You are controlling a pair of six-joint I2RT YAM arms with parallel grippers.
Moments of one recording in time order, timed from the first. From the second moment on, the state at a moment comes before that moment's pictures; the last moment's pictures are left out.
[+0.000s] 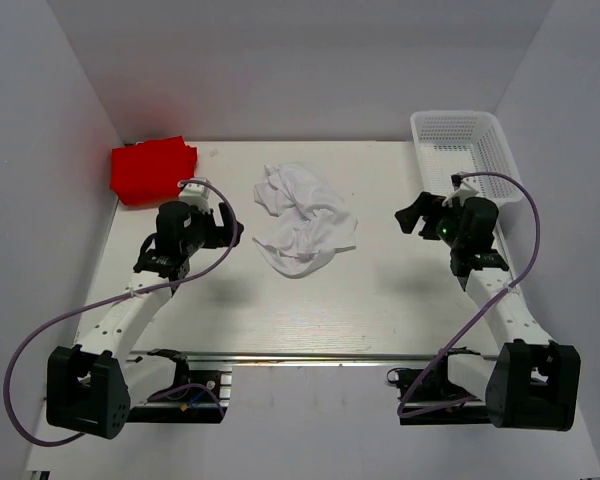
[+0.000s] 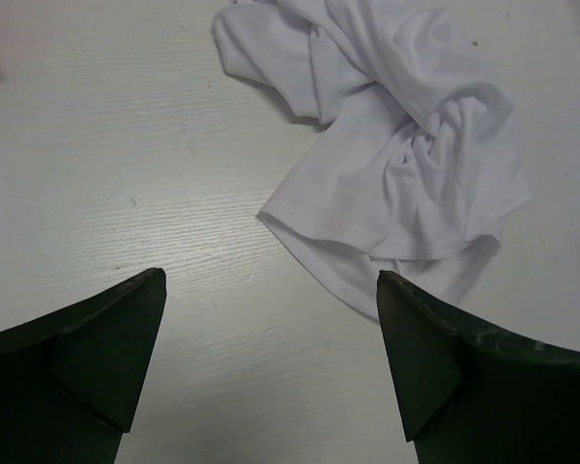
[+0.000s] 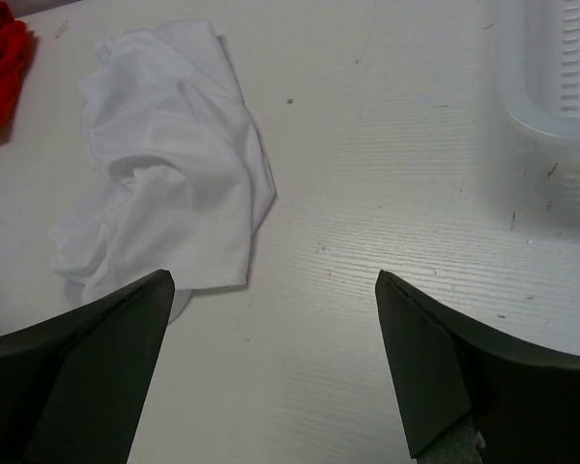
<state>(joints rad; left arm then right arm) -0.21 1.09 0.70 -0.03 0.15 -0.23 0.00 1.12 0.67 0.08 -0.36 0.29</state>
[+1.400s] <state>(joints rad) -0.43 1.71 0.90 0.03 0.16 -0.26 0.35 1.81 1.00 -0.04 -0.31 0.32</state>
